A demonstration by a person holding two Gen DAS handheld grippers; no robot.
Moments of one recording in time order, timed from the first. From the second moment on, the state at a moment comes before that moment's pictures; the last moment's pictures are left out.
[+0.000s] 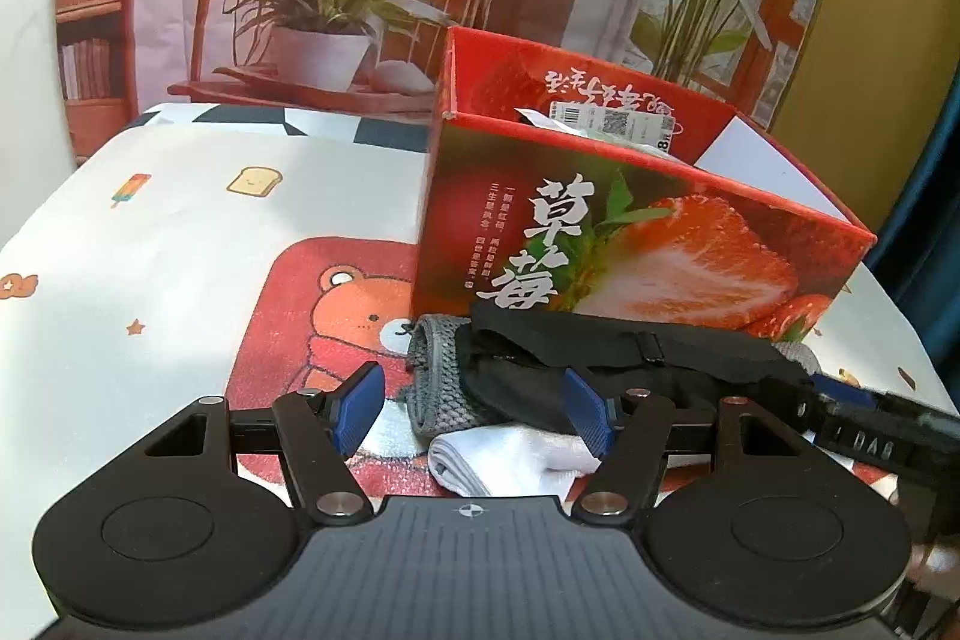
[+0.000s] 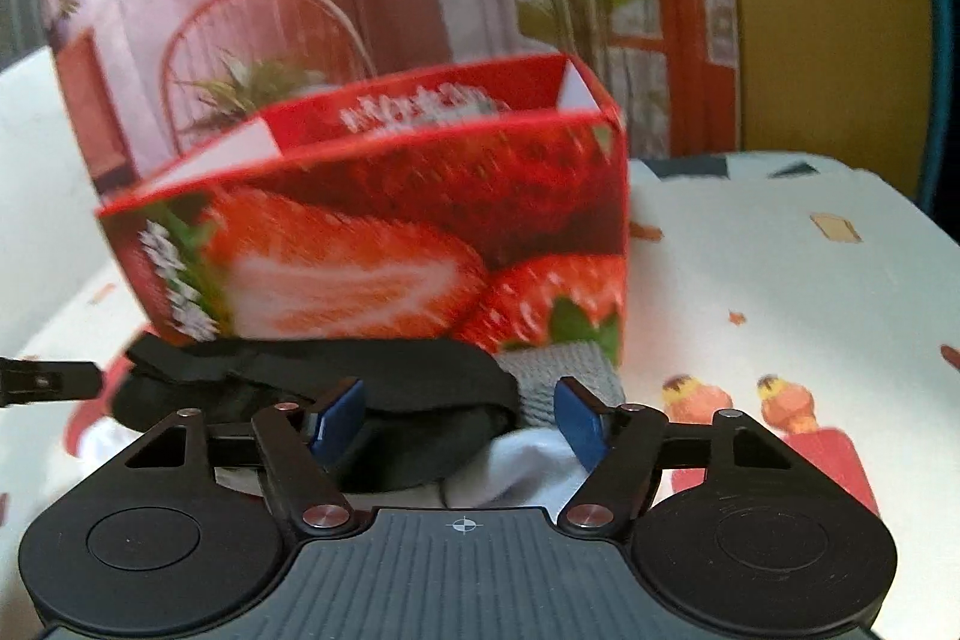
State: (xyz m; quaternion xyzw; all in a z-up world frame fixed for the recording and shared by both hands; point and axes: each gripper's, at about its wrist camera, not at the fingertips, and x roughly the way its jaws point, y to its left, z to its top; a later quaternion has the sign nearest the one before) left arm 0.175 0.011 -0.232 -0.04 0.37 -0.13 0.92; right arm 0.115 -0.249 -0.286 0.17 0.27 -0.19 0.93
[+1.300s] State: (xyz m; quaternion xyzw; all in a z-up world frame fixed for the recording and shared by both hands) left arm 0.193 0.006 -0.252 -0.11 0.41 -0.14 0.89; right arm 0.117 -0.246 -0.302 0.16 0.29 -0.18 0.93
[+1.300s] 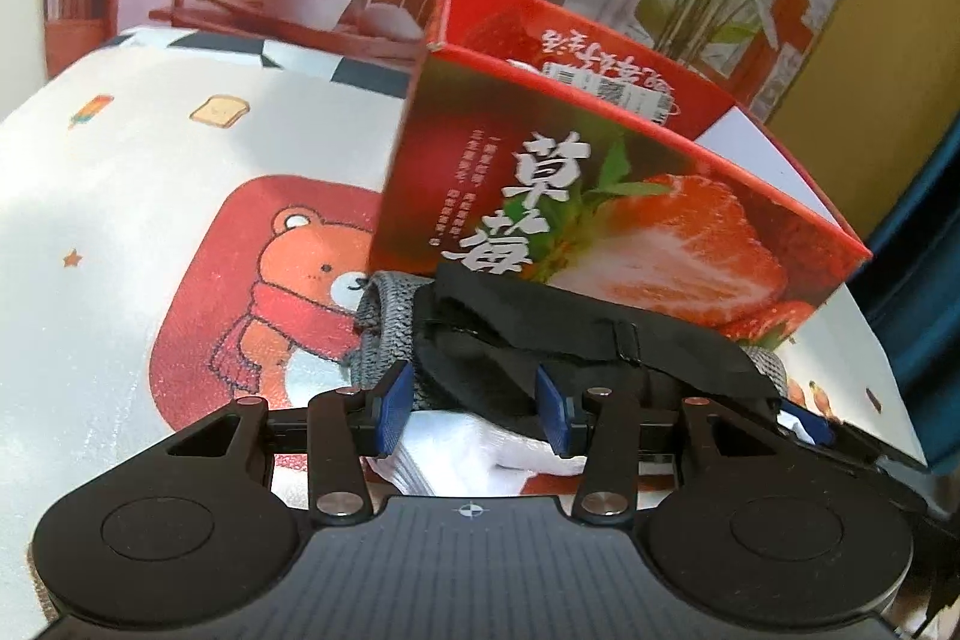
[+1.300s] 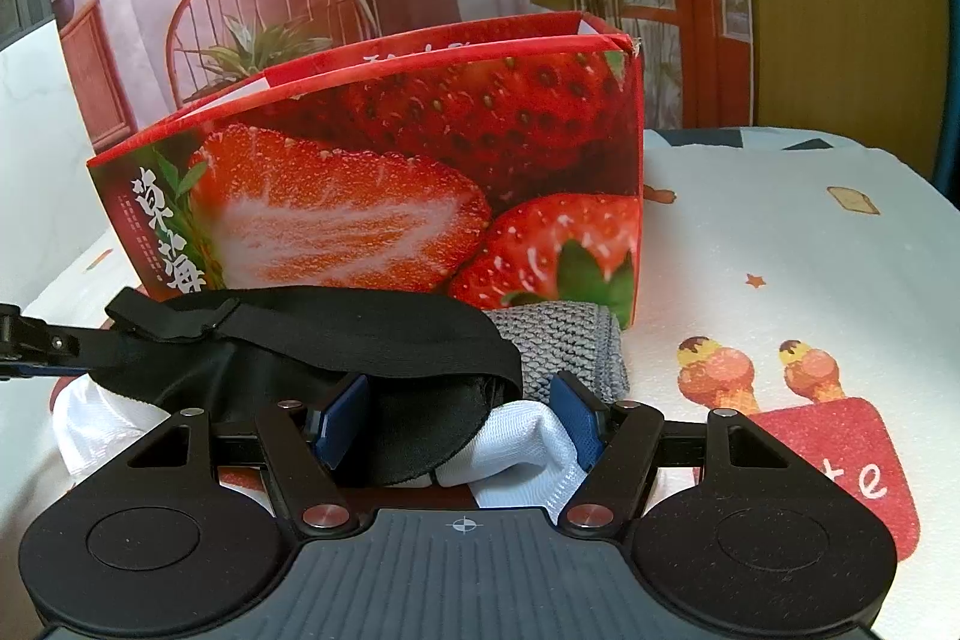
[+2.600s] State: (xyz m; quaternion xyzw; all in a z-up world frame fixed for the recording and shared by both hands) left arm 0.158 -0.008 -0.237 -0.06 0.37 -0.13 0.92; right arm 0.086 -0.243 -0.271 0.18 0.24 -0.15 0.94
